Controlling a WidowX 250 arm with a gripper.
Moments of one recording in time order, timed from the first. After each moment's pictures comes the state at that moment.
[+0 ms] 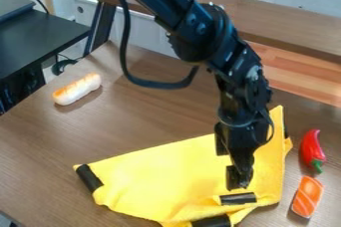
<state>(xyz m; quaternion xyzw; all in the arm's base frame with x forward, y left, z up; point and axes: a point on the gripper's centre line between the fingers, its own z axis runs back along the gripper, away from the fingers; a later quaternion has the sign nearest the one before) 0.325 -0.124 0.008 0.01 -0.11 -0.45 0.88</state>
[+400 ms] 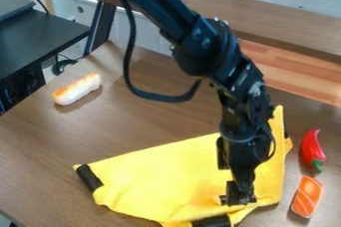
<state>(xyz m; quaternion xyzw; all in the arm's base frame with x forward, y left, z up) 0.313 -0.132 -0.005 0.00 -0.10 -0.47 0.88</state>
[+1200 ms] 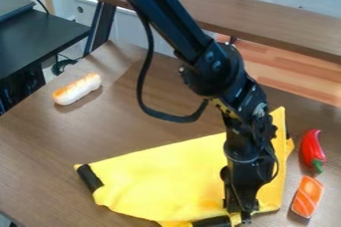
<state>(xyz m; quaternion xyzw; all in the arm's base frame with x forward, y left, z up) 0.305 -0.145 -0.029 -0.02 -0.08 -0.49 0.87</state>
